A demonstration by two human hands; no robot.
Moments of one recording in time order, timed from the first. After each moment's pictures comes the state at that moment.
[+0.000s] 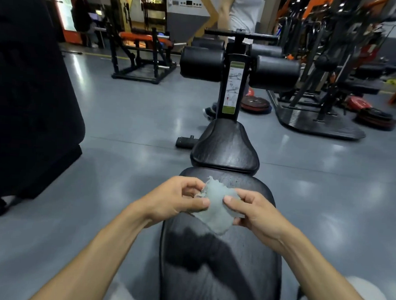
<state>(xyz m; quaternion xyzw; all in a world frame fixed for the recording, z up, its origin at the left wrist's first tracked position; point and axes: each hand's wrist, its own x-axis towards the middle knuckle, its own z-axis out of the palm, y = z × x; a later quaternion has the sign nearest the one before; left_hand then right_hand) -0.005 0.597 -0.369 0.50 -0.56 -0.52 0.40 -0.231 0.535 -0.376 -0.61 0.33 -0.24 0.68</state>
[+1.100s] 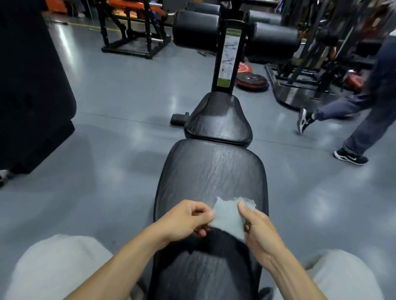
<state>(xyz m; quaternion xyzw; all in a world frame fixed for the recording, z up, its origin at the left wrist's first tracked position) -0.078 0.642 -0.471 0.56 -0.47 -0.58 0.35 -0.282 0.591 -0.474 -0.36 0.50 -0.35 0.71</state>
